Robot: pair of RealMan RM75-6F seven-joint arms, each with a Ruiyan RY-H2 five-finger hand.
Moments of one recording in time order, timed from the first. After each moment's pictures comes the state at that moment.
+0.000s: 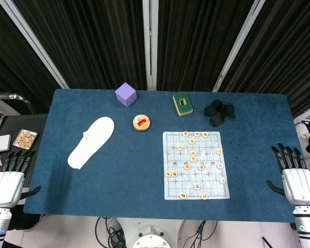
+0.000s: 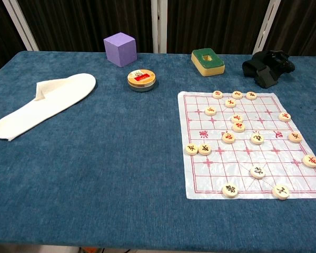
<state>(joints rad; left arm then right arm) -0.09 -1.18 -0.01 -1.56 1.54 1.50 0.10 0.07 -1.15 0.06 -1.59 -1.50 1.49 -0.11</state>
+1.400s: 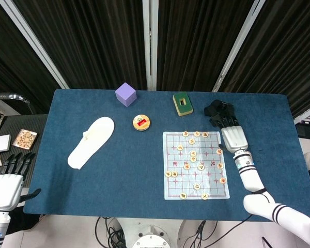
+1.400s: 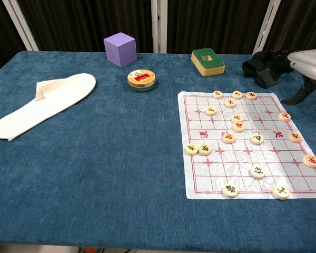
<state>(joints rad) -0.07 -1.17 0.00 -1.56 1.58 1.53 0.06 0.61 -1.61 0.25 -1.08 -1.12 0.87 -0.32</state>
